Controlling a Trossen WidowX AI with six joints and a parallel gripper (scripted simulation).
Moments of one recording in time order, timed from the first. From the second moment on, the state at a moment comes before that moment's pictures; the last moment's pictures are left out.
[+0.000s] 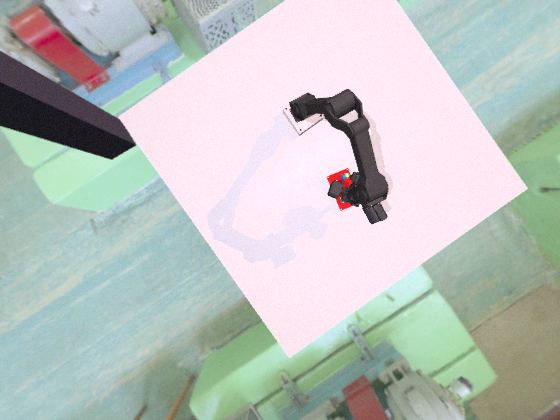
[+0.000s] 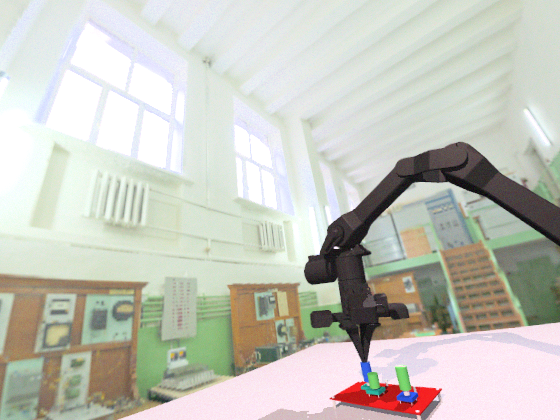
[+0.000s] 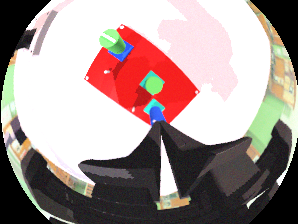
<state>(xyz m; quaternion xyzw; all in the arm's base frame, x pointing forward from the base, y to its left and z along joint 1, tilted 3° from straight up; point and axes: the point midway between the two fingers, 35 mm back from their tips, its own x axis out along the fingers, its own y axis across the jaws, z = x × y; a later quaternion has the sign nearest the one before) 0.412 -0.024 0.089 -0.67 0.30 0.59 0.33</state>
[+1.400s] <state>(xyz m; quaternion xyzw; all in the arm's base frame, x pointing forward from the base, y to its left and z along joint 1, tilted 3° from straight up) 0.414 -0.024 0.098 -0.67 0.30 0.60 0.33</state>
